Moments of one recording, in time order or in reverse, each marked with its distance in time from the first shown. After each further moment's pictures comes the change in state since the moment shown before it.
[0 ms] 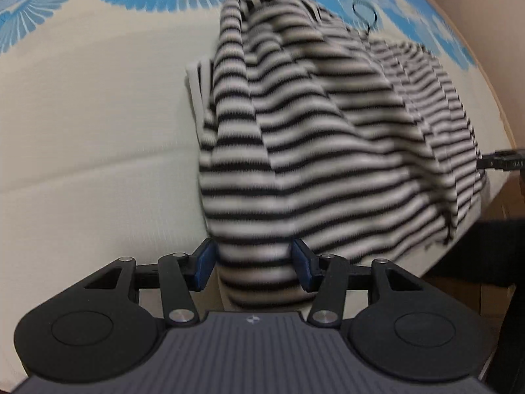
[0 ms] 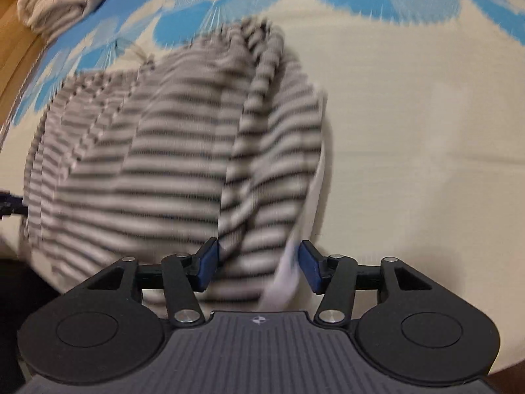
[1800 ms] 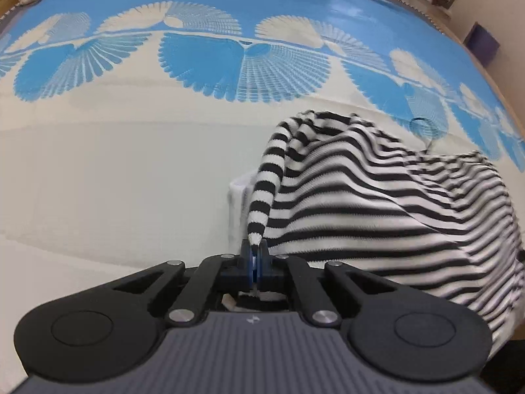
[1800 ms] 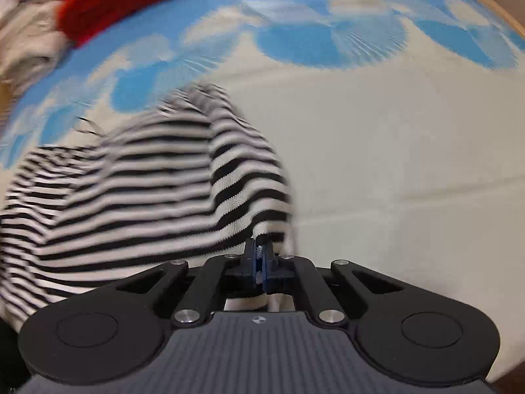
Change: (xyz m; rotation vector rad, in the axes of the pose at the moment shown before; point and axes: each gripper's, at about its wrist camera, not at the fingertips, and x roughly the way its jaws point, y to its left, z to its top) left arm -0.003 -0.006 0.070 -0.225 -0.285 0.249; right arm -0.008 -0.031 0.012 0.162 -0.173 -0.143
